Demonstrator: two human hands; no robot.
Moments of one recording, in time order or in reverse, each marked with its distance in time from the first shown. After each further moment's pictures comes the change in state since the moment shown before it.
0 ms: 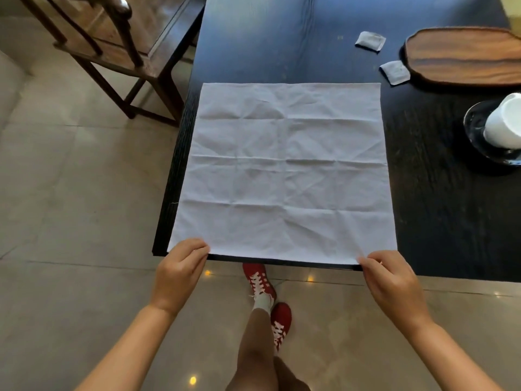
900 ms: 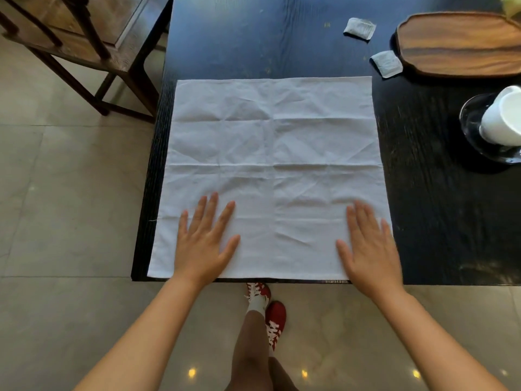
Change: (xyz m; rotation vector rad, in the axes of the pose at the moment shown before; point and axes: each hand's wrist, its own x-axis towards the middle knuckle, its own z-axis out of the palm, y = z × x) left_hand 0.079 0.020 0.047 0.245 -0.438 -0.078; right_hand 0.061 0.001 0.027 -0.253 -0.399 0.304
